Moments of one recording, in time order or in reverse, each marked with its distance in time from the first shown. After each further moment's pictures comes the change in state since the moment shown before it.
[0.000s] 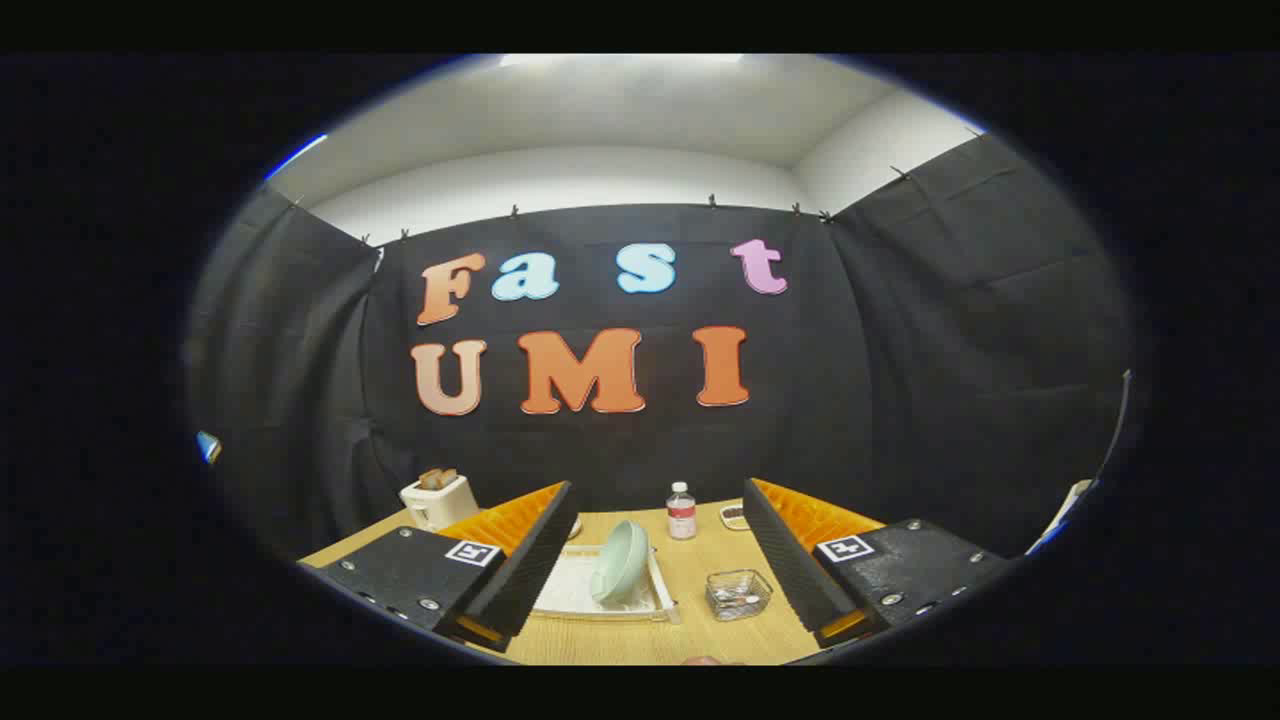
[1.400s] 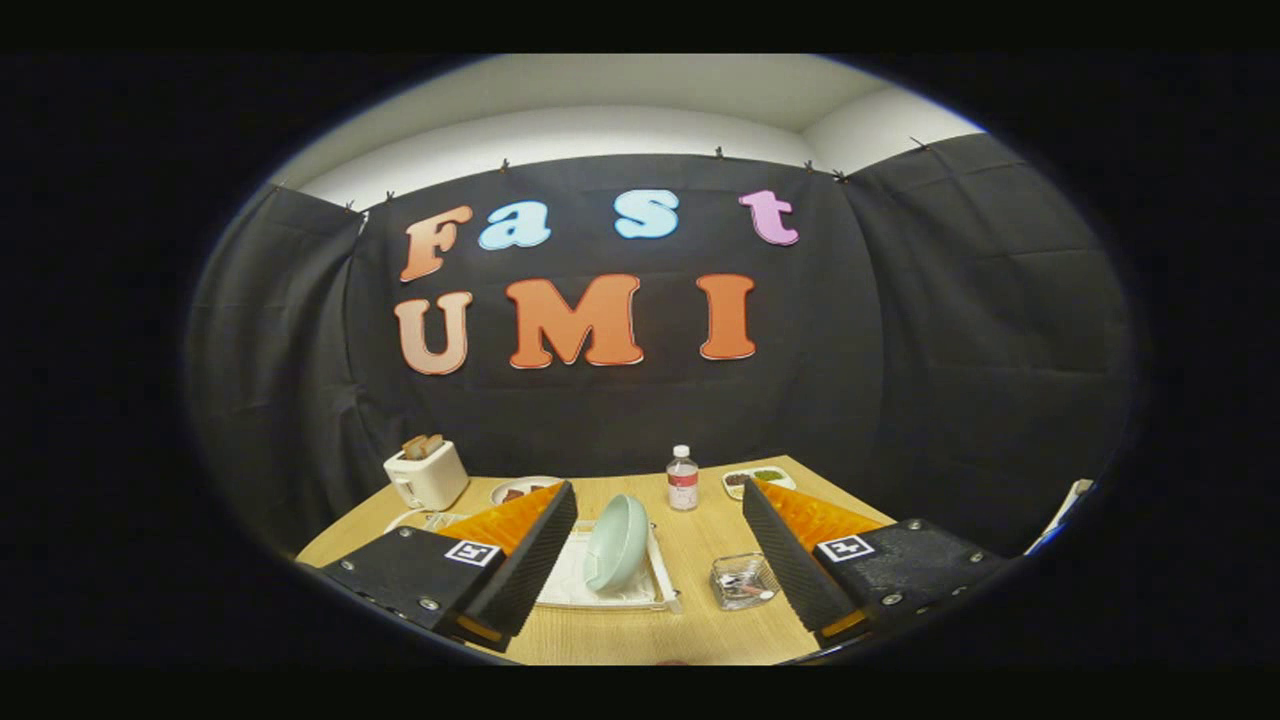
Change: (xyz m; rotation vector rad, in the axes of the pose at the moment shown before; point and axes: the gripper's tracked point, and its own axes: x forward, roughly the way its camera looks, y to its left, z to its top) arm 0.058 0.013 -0.053 -0.017 0.213 0.007
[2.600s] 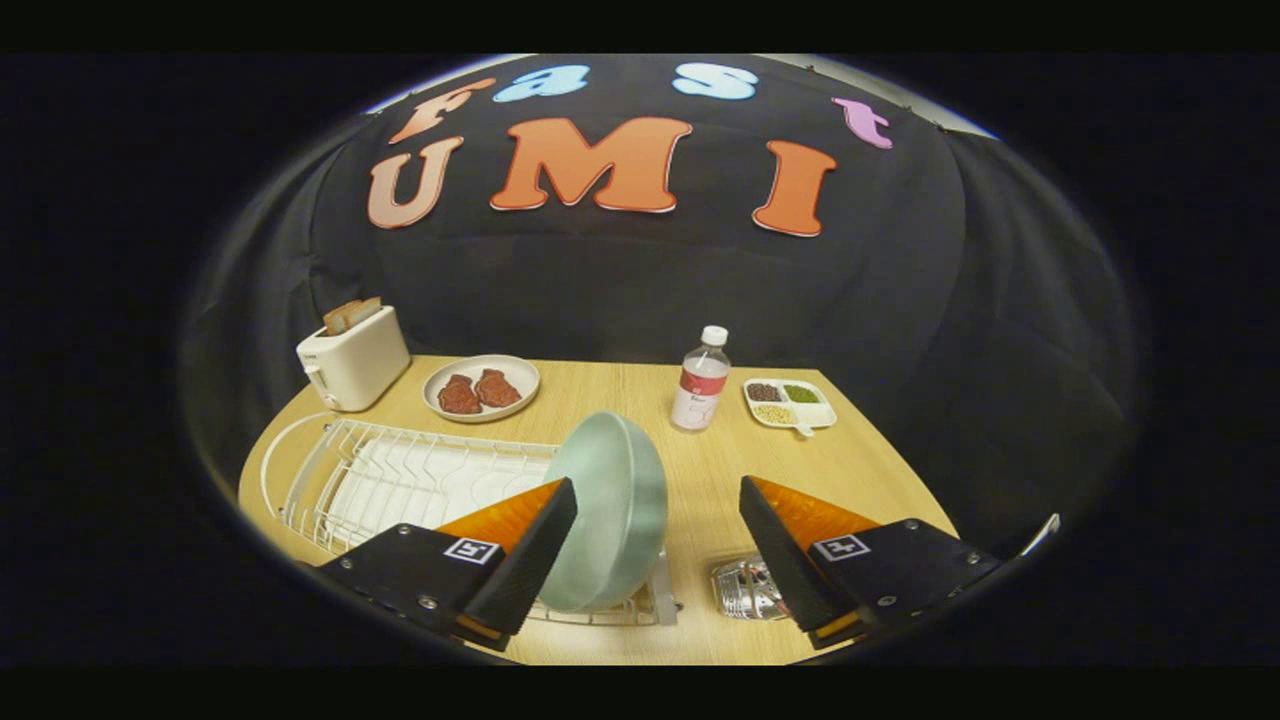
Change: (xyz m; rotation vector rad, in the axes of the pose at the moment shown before) arm 0.154 0.022 -0.150 -0.168 0.464 -0.020
